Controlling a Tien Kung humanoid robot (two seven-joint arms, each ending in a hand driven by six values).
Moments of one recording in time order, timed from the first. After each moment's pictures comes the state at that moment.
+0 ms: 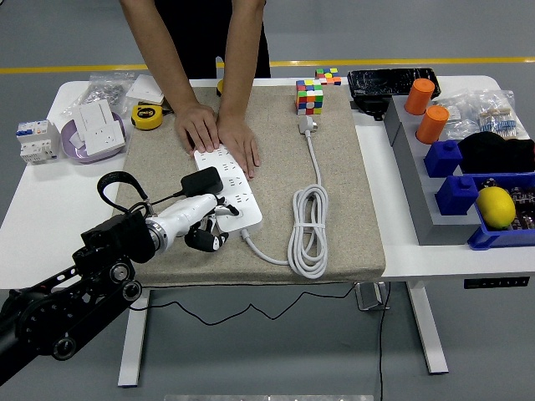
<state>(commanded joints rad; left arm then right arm) -0.43 0.24 -0.82 -1.34 1.81 -0.16 0.38 0.03 -0.11 1.34 0.18 -0.99 0.02 -0.06</state>
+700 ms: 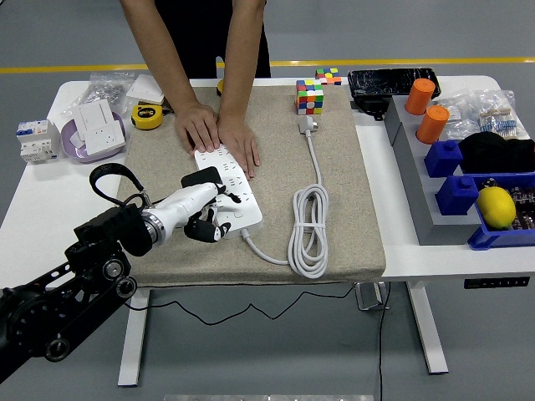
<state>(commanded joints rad) -0.39 0.24 -0.94 -1.47 1.84 -0.15 0.36 0.03 -0.11 1.34 0.18 -1.00 0.02 -0.06</state>
